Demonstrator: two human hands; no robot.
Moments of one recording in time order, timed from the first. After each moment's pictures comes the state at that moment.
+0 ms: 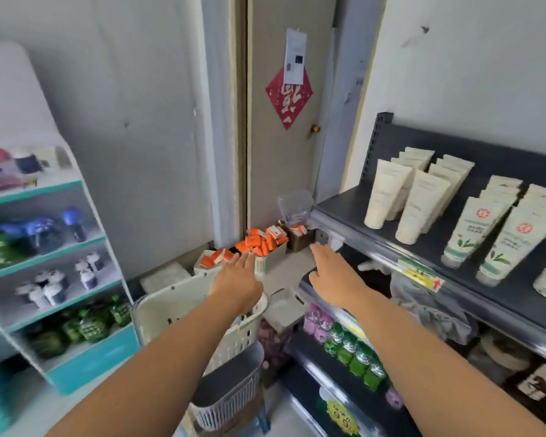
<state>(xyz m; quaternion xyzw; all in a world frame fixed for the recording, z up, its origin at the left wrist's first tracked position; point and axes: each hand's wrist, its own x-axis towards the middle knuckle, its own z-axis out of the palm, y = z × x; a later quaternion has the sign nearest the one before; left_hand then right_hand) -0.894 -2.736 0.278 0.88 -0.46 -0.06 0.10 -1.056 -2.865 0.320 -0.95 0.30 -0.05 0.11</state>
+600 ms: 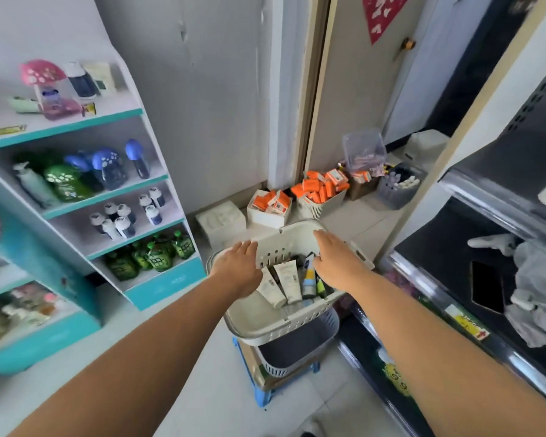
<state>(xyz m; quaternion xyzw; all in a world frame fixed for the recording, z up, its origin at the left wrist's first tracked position) -0.709 -2.633 0.188 0.91 -0.38 -0.16 0.05 -0.835 -2.806 0.205 -0.95 0.24 0.05 0.18</state>
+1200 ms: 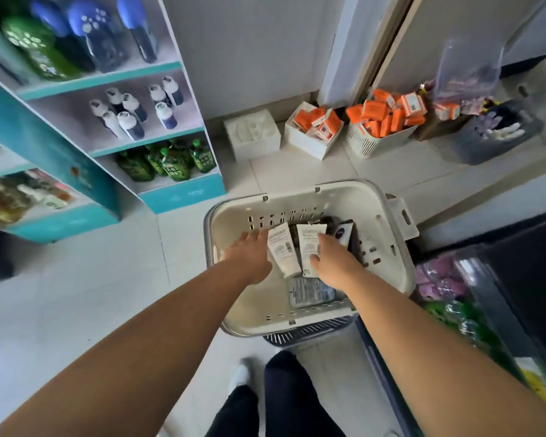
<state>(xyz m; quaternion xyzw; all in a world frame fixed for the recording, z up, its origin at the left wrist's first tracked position) -0.662 -2.674 0.045 0.91 -0.25 -0.33 0.03 -0.742 -2.848 0.018 -0.90 0.22 0.27 0.25</state>
